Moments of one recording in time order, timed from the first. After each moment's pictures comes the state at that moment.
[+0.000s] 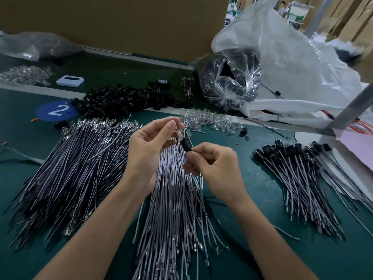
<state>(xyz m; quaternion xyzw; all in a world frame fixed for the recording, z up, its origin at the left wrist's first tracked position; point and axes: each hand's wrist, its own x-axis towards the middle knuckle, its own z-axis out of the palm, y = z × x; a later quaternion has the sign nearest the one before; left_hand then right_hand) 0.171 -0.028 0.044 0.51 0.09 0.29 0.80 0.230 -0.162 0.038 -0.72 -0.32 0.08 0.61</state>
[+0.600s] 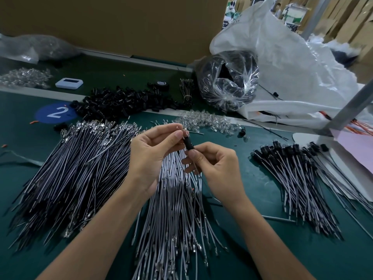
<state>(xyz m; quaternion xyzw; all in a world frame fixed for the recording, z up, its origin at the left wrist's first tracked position) 0.171 -0.033 0.043 0.48 0.08 0.29 0.82 0.231 -0.163 0.033 -0.68 -0.33 0.05 0.65</state>
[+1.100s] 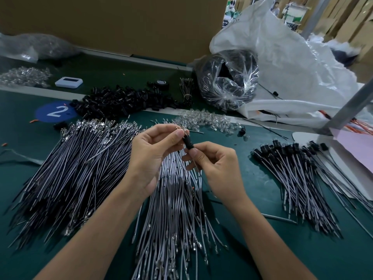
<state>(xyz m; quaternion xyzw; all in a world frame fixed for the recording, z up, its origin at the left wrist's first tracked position) 0.169 -0.029 0.045 0.47 0.08 0.26 0.84 0.235 -0.163 0.028 -0.70 -0.34 0.03 0.63</state>
